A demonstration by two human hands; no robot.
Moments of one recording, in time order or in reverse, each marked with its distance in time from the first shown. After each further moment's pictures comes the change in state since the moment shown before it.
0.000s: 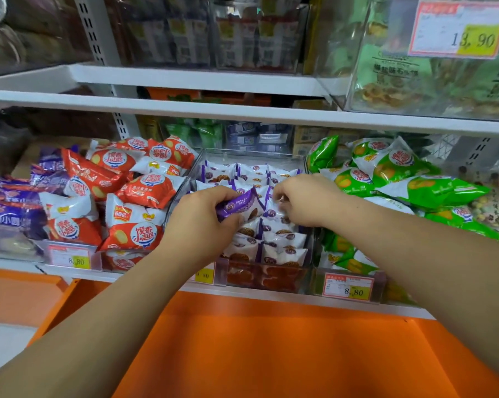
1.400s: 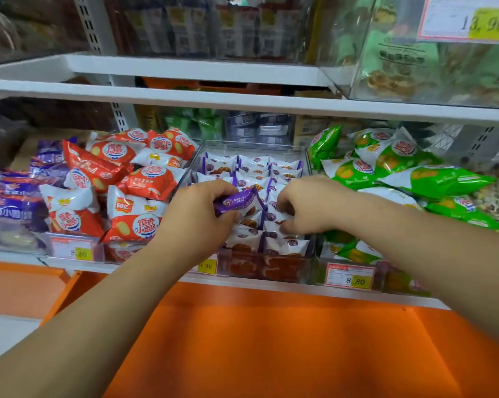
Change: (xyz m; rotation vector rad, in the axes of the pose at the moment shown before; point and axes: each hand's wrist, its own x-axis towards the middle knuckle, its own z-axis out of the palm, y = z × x) left_hand -0.006 -0.006 -0.007 0.052 -0.016 0.052; right_hand -0.025 -0.008 -0.005 -0.054 -0.122 -0.109
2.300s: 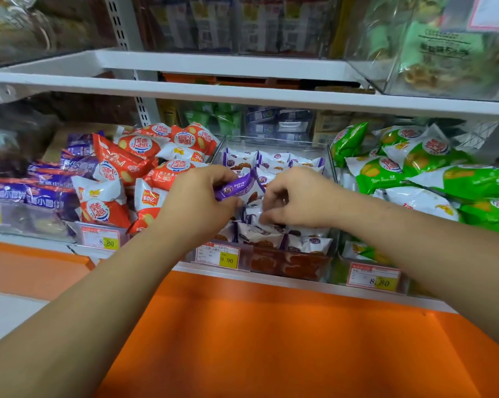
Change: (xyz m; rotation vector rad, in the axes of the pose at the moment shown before) left_hand 0.006 -0.017 -0.027 -0.017 0.023 -0.056; right_hand 0.022 -0.032 0.000 0.527 0.151 -0.091
